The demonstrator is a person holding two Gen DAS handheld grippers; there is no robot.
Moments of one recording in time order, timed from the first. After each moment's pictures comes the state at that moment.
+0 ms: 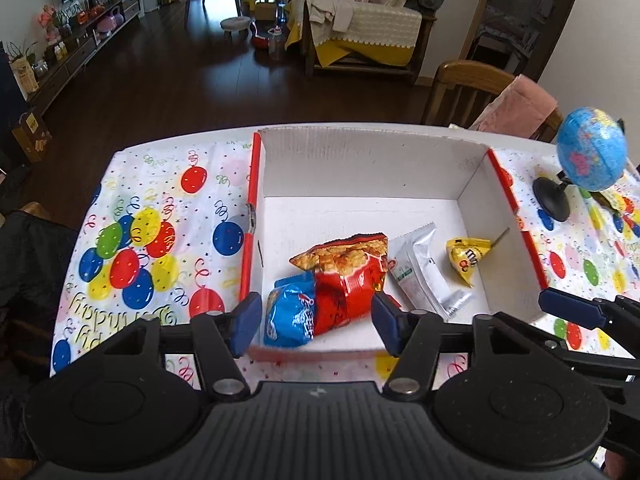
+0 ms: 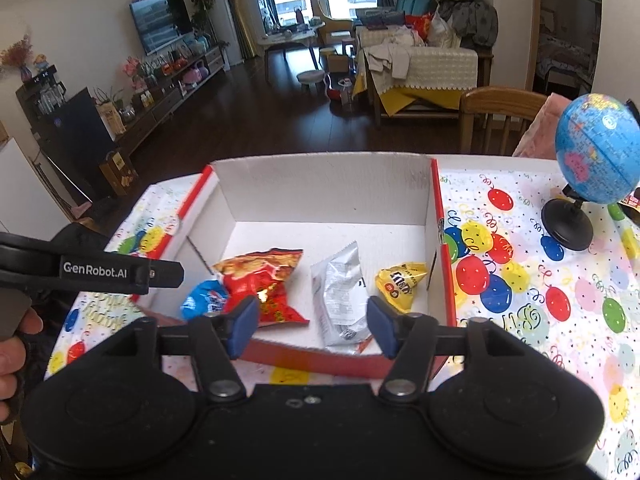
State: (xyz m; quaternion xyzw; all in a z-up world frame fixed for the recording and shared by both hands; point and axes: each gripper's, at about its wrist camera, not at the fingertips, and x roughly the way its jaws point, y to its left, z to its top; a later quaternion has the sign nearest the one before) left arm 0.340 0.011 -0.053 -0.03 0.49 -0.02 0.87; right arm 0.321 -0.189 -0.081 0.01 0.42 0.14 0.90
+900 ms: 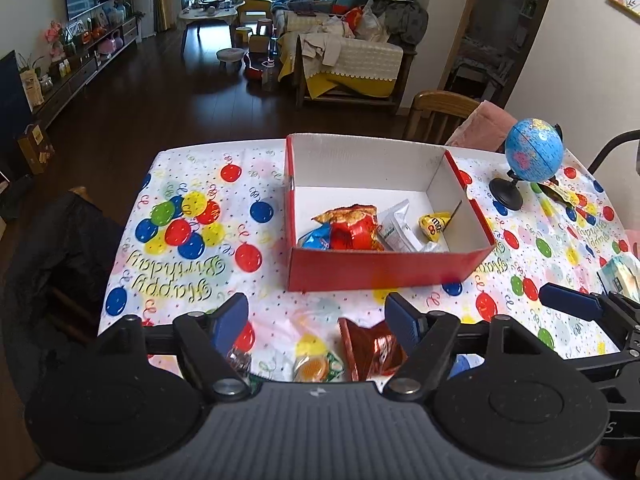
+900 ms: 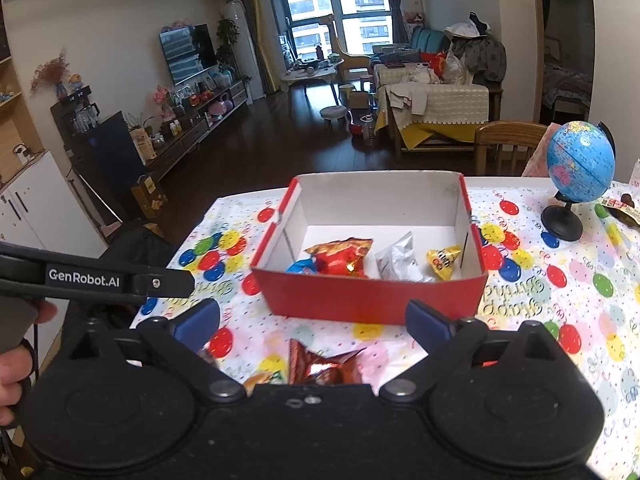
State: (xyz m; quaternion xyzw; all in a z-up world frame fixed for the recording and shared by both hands) left arm 0.196 0.060 0.005 -0.05 0.44 -0.04 0.90; right arm 0.191 -0.144 -0.031 0.02 0.37 0.16 0.92
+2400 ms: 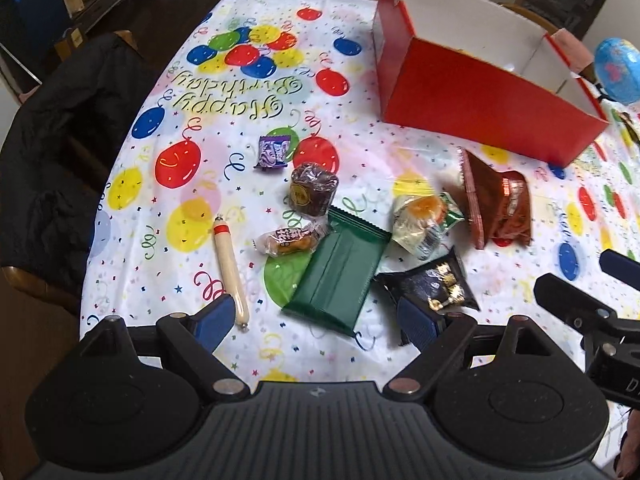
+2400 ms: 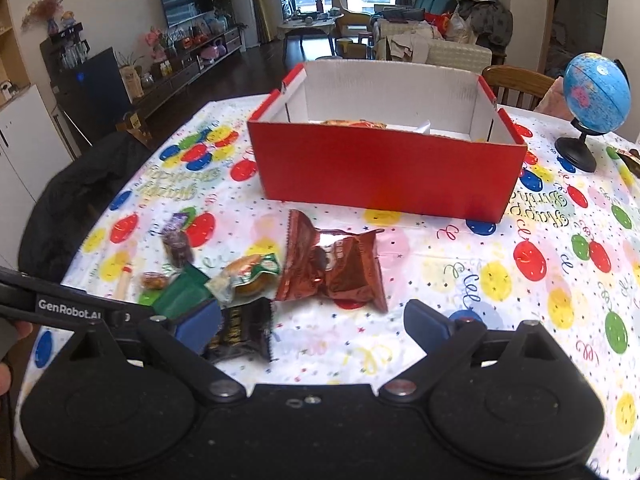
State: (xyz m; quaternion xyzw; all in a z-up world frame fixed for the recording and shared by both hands) left arm 0.155 0.101 -0.149 -0.07 0.55 0.03 0.83; right arm 0.161 -0.116 -0.146 -0.03 0.42 0.14 0.89
